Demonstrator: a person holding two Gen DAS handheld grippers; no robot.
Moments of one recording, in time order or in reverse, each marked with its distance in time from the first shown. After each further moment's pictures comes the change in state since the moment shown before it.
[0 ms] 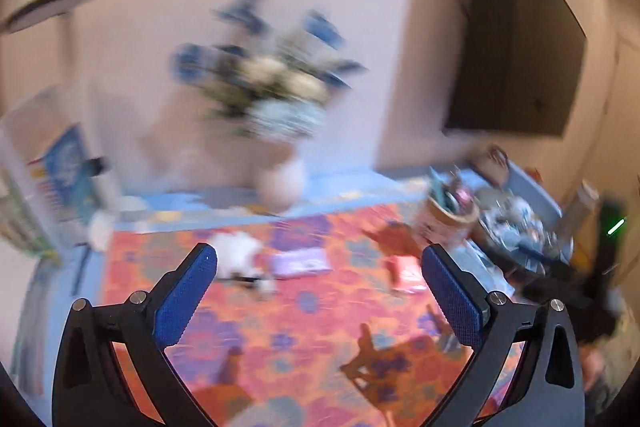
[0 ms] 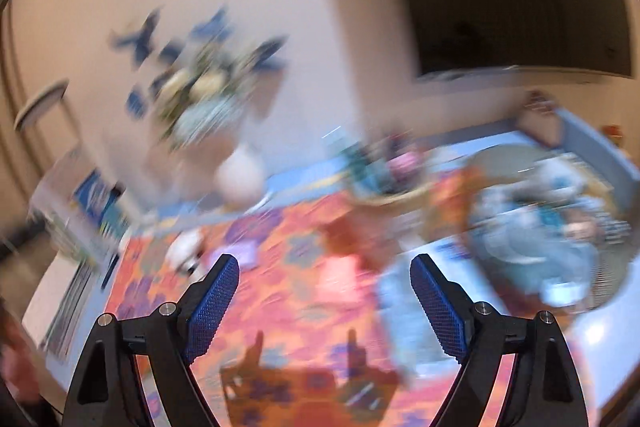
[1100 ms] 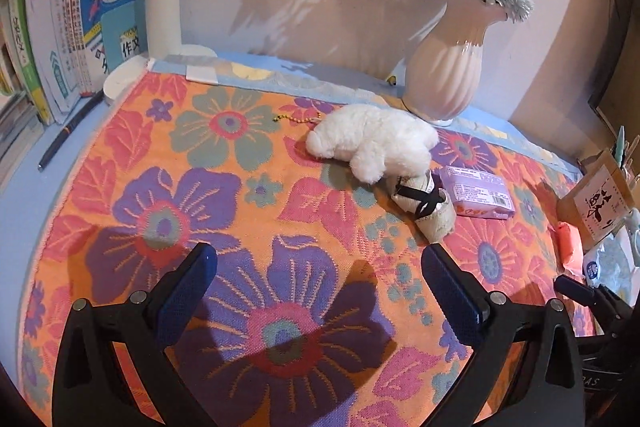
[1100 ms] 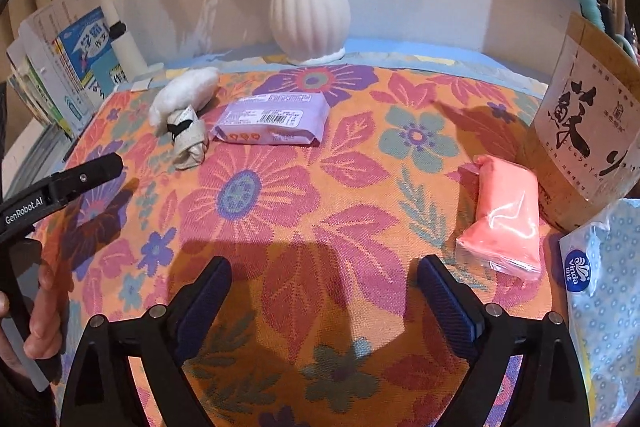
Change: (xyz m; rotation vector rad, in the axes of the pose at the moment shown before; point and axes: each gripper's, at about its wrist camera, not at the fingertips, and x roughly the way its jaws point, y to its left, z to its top) left arm 0.166 0.123 -0.122 -0.259 0.187 0.161; right arm 0.164 0.069 -0.080 -0.274 0.293 0.016
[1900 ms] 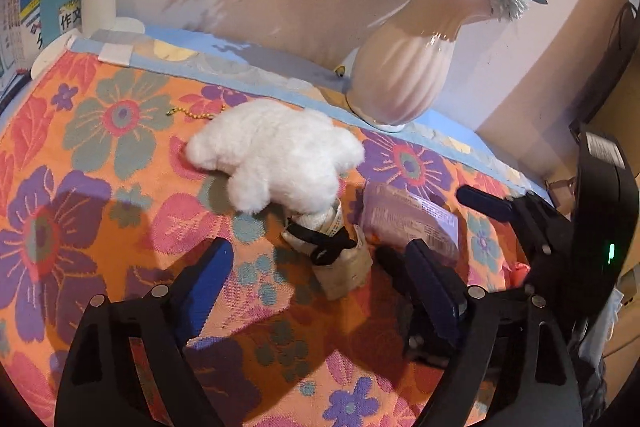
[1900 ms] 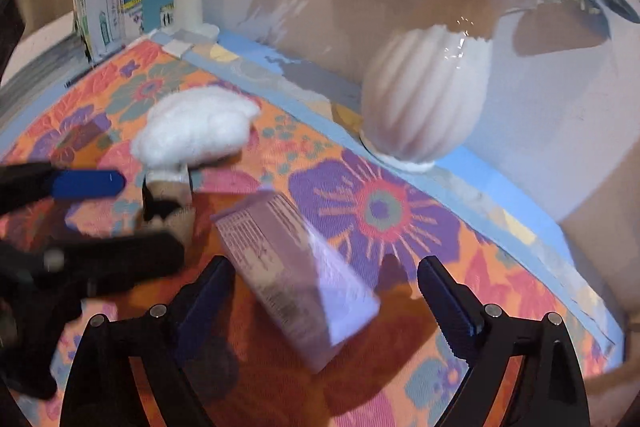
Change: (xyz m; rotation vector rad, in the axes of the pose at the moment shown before) left arm 0.041 -0.043 0.026 -0.106 0.074 -0.165; right arm 0.073 0.042 0.097 -0.497 -0.057 0.033
